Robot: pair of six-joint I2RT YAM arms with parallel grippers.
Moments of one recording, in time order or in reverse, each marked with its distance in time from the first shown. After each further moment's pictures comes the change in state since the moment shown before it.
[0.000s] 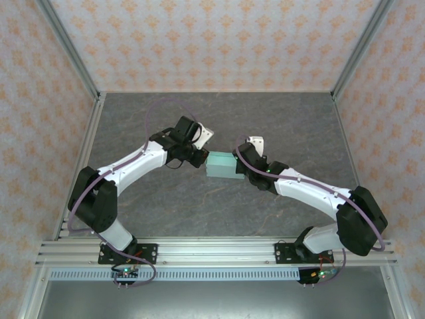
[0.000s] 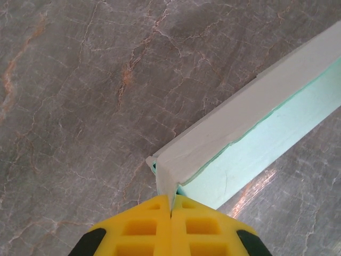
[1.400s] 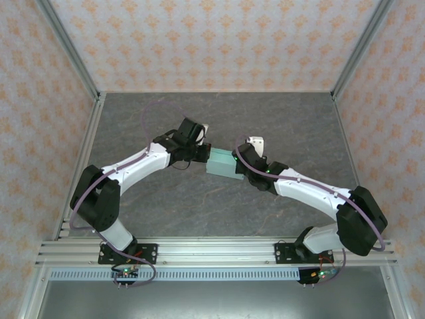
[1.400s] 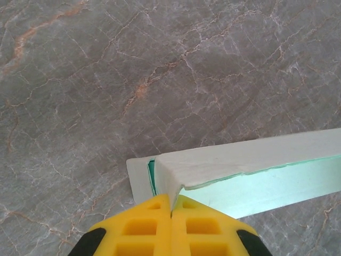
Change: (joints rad) left arm -0.024 0.018 -0.031 0.123 -0.080 -0.401; right arm 0.006 0.000 0.000 -0.002 0.010 0.014
